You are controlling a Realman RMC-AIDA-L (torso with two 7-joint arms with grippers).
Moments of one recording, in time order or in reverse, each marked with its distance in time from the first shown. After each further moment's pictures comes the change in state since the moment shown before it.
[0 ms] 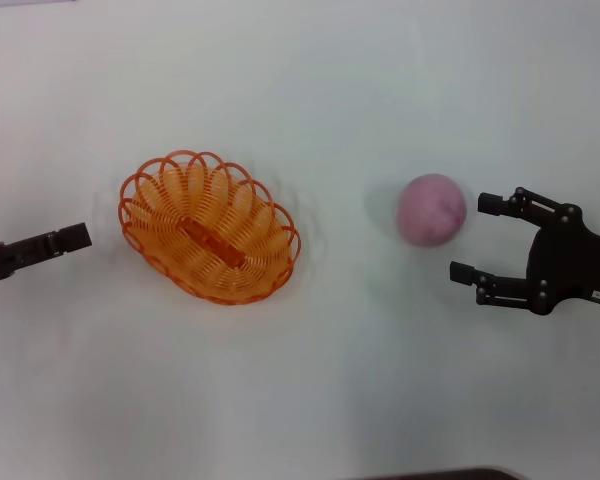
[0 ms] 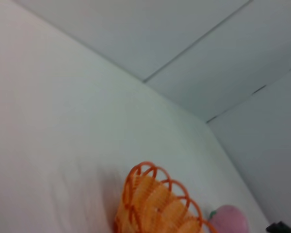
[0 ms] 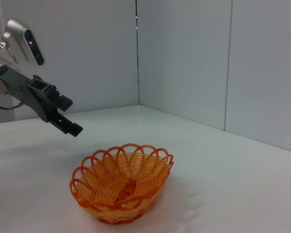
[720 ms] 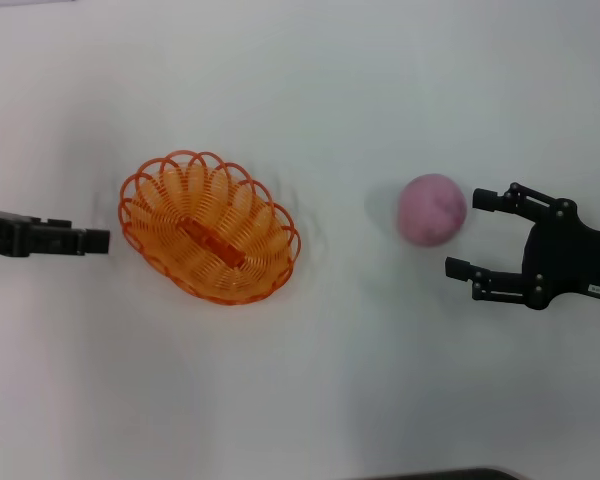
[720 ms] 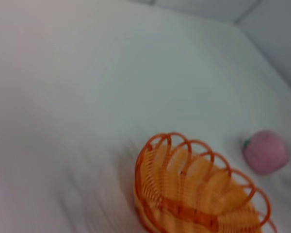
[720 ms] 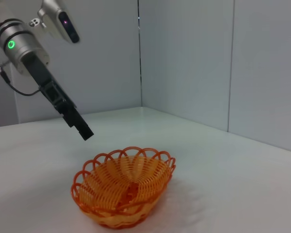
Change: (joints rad) left arm -0.112 -0.004 0.319 0.328 0.112 -0.003 -0.211; right arm 0.014 0.000 -0.008 -0.003 0.000 -0.001 0.024
